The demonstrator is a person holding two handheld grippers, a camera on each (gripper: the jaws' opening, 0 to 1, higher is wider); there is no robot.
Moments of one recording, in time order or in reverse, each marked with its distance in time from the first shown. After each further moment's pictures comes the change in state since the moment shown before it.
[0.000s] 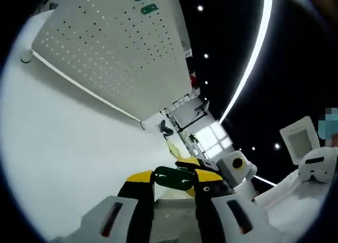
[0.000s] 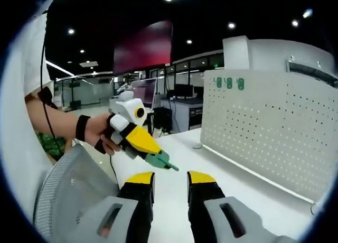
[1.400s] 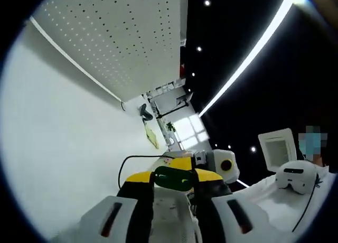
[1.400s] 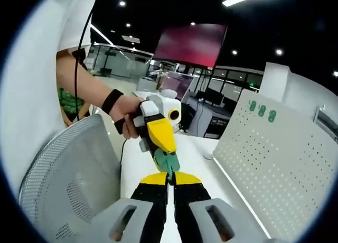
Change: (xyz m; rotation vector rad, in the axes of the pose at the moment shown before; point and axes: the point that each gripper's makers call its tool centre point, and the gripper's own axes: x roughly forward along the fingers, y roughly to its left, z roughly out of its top) left arm 0.004 -0.022 -0.017 -0.132 0.115 -0.167; right arm 0.001 0.024 0.004 -0.340 0.051 0.160
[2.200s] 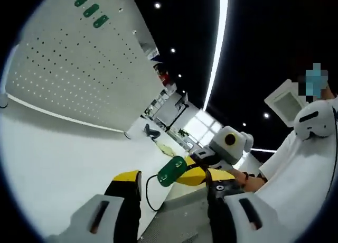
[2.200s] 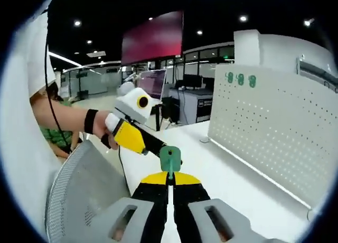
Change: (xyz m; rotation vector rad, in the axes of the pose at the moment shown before) left arm -0.007 -0.009 0.012 0.472 -0.078 0.066; right arm -0.006 -0.018 -0.004 0.367 0.043 -0.117
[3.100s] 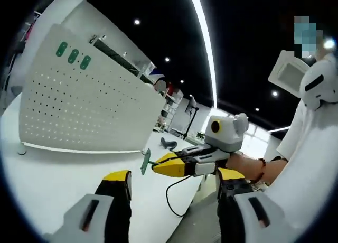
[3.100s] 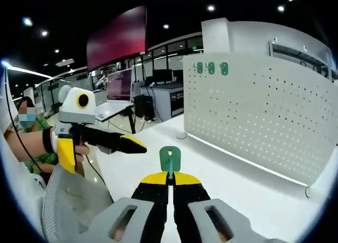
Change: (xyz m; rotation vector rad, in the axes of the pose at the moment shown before) left arm -0.024 -0.008 0.018 0.298 -0.065 0.177; right arm 0.027 -0.035 0.009 0.129 0.040 -0.202
